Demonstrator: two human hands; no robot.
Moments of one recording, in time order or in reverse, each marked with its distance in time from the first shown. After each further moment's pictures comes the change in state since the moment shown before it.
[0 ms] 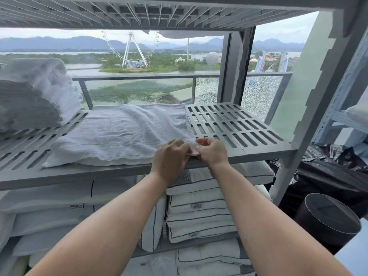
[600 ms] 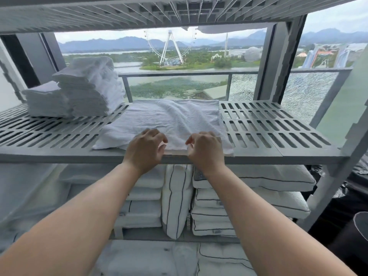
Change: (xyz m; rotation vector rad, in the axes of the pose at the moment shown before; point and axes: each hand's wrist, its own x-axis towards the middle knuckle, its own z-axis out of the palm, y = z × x) left_hand -0.056 -0.091 -0.093 0.284 -0.046 -0.147; right_hand -0.044 -0.027 0.072 -0.650 -0.079 -0.670
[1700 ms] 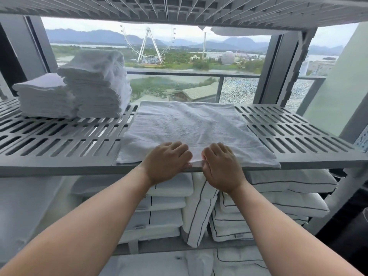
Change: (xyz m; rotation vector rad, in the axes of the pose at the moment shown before) left_hand -0.015 -0.108 0.013 -0.003 0.123 0.657; right_hand -0.007 -0.045 0.079 -0.238 0.092 -0.353
